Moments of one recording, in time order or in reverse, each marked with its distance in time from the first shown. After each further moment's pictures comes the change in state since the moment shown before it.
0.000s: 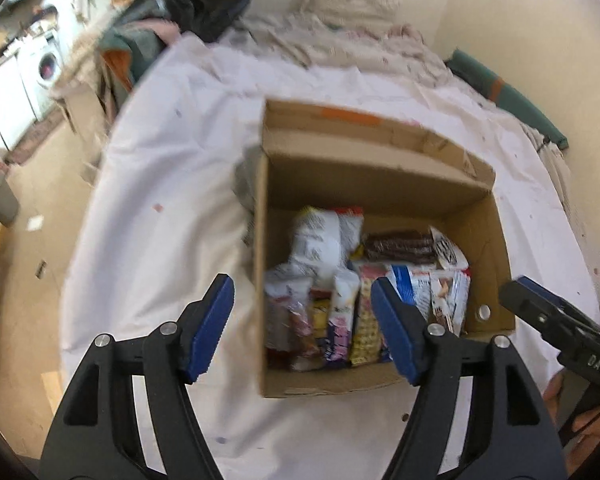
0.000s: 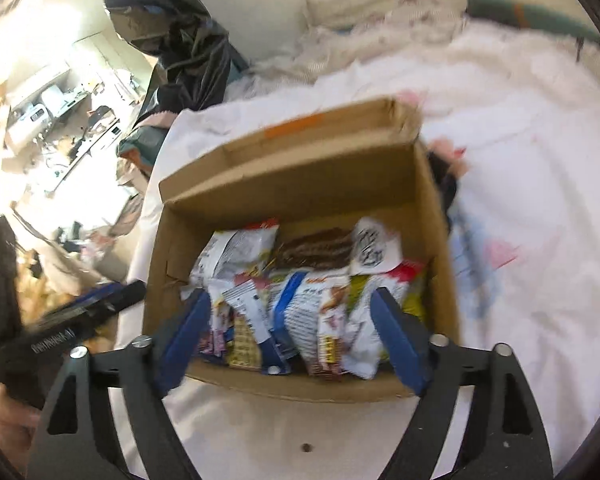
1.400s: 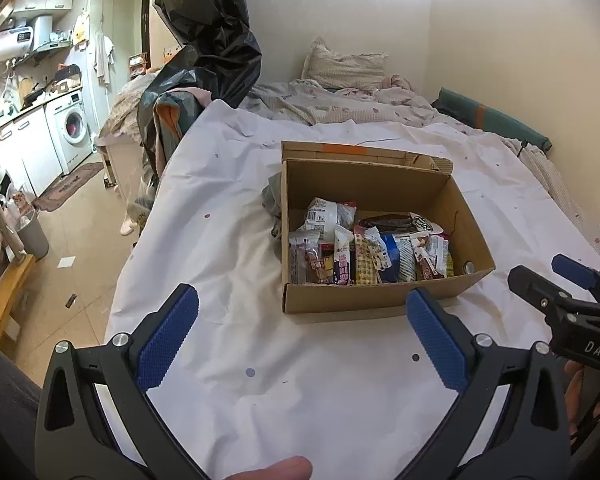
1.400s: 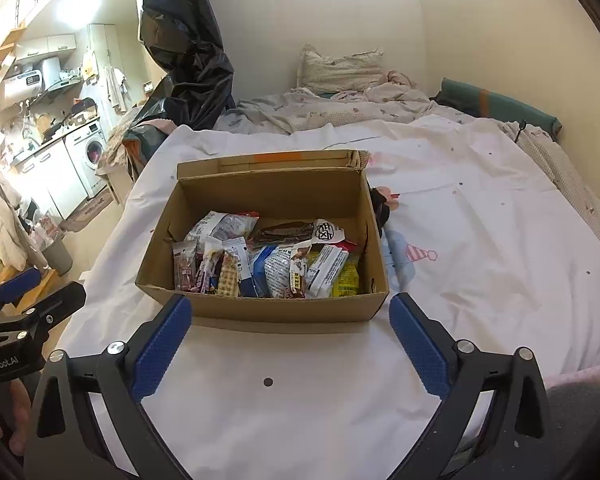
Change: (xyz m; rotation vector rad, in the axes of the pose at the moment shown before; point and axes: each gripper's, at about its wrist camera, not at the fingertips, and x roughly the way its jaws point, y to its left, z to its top) left arm -0.098 -0.008 -0.110 0.075 -0.250 0.069; right arm -0.083 0.049 -0.092 -0.173 -0.181 -0.216
